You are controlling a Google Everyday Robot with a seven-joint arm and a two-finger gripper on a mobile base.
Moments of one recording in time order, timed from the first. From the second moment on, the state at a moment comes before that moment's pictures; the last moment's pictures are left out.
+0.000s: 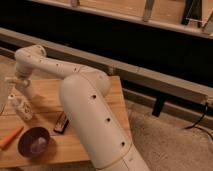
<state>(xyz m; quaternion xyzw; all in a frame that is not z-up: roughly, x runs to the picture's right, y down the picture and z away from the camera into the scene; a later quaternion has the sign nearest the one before) -0.498 -0.053 0.821 -0.22 -0.36 0.03 0.91</state>
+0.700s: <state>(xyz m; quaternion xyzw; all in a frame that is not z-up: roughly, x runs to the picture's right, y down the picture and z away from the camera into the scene) -0.500 -0.051 0.843 -0.21 -0.36 0.04 0.91</state>
